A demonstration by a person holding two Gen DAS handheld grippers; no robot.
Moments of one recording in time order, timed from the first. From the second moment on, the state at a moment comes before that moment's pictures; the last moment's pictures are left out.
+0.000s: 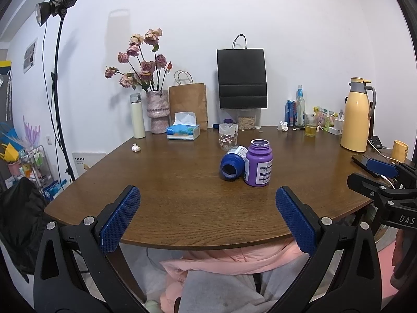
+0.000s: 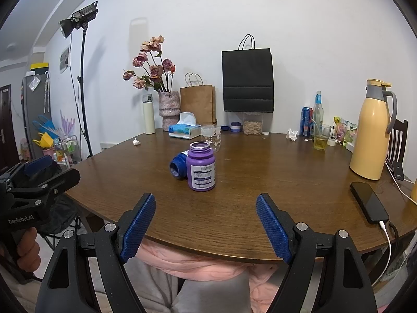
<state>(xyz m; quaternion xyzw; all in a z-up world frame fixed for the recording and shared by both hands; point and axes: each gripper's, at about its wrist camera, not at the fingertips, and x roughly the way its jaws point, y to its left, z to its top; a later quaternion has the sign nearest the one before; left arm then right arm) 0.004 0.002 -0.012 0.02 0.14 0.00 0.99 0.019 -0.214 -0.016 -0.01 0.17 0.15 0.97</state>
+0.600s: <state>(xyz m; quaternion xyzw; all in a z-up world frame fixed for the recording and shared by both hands) 0.002 0.004 -0.007 0.02 0.14 0.00 0.99 0.019 -0.214 -0.015 -0.01 0.17 0.15 0.97</state>
